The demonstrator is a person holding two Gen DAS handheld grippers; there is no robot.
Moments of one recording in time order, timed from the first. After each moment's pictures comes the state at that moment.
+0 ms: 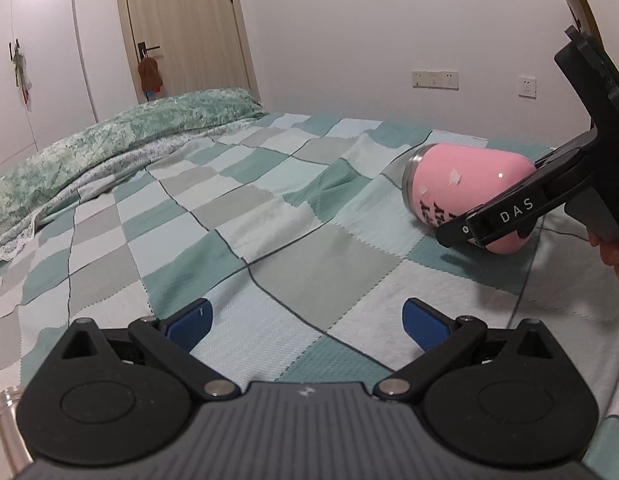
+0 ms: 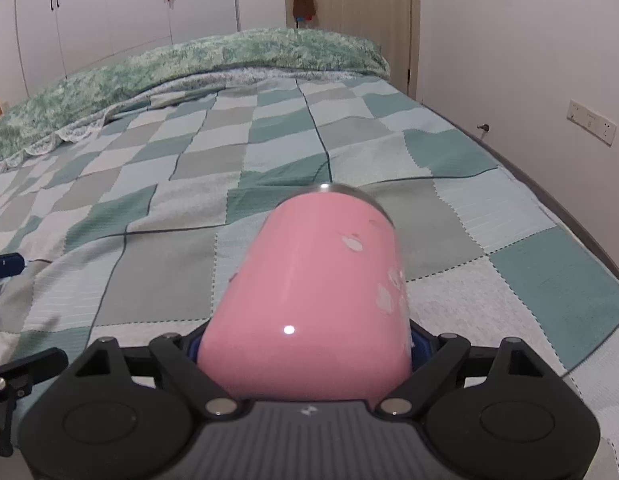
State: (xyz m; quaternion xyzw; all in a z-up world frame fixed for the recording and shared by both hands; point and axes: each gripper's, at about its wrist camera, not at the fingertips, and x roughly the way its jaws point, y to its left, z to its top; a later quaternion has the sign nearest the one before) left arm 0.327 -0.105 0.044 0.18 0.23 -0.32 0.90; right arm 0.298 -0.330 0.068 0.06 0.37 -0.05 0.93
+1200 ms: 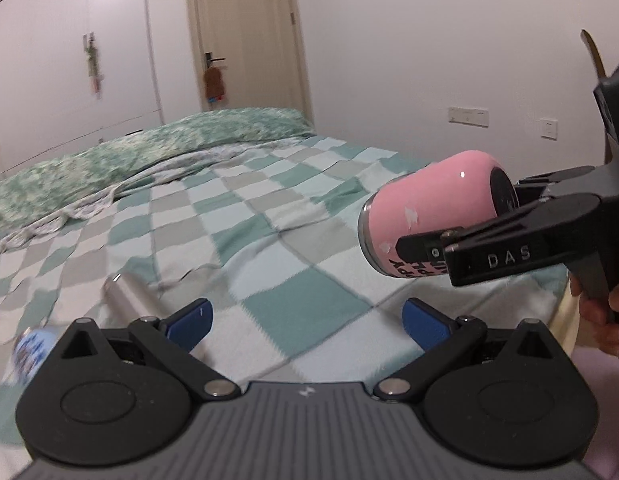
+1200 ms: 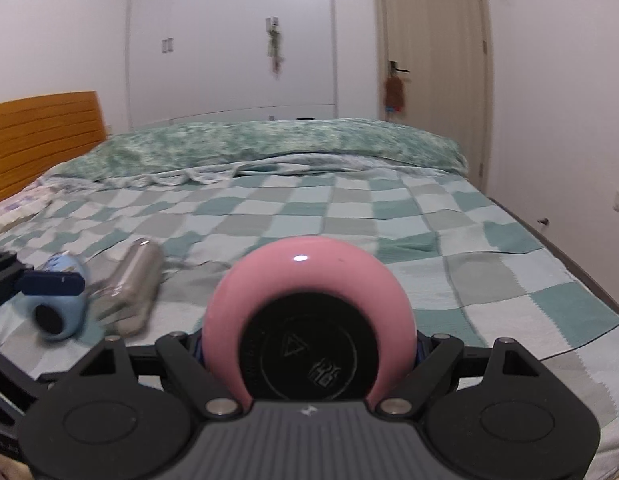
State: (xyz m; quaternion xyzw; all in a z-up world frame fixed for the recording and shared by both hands) left arm 0.156 -0.034 0.092 0.13 0.22 -0.24 0.94; right arm 0.134 -0.222 0.126 0.02 0.25 0.07 0.97
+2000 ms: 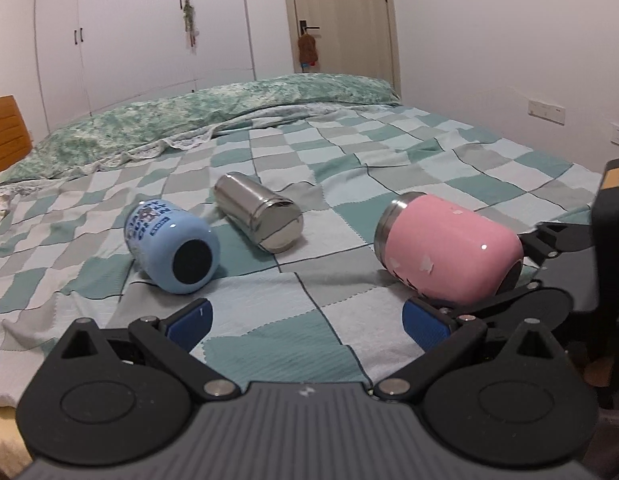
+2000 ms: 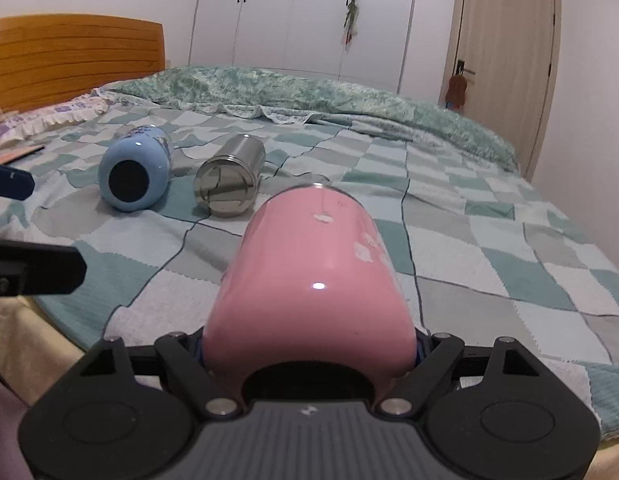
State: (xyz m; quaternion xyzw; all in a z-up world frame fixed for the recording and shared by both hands) left arm 0.071 0.030 0.078 0.09 0.26 -0.10 0.96; right arm 0.072 -0.130 0.065 -0.07 0.28 0.13 0.95
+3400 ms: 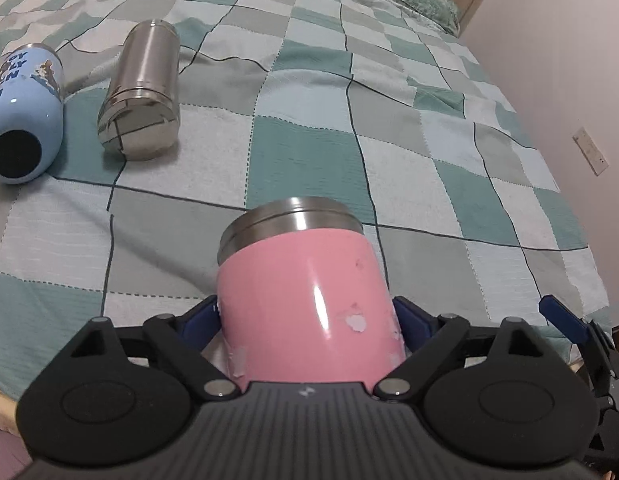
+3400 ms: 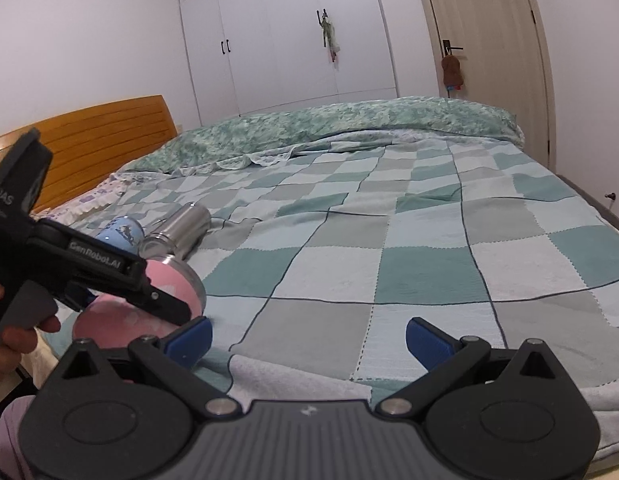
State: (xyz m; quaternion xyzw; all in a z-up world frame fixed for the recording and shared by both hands) left arm 0.208 -0.069 0.059 -0.12 0.49 -0.07 0.86; right arm 0.107 -0.335 0.078 0.06 0.26 0.20 0.94
